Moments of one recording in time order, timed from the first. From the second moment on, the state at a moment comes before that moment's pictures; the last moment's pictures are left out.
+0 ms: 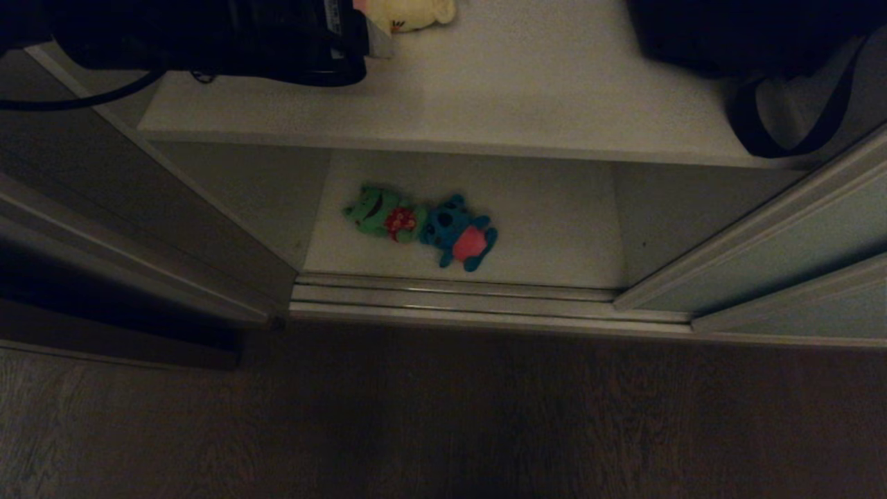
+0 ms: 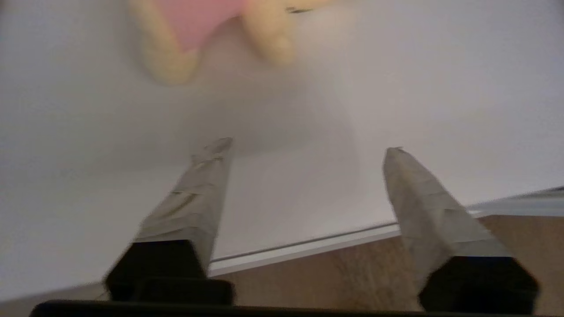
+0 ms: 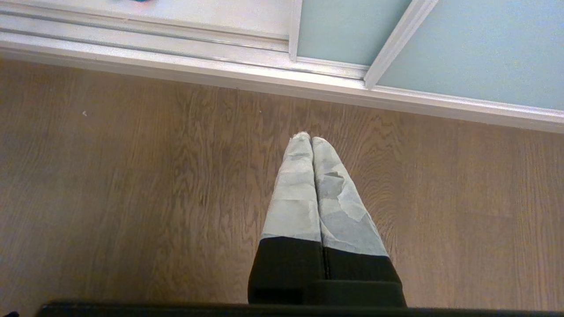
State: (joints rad) left arm -0.51 1.70 -1.93 0.20 0.15 -0.01; right arm 0.00 0.00 0.00 0.02 0.00 -0.01
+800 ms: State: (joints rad) left arm -0.44 1.80 -1.94 0.05 0.13 -0.04; right arm 0.00 0.00 0.00 0.02 0.00 -0.01
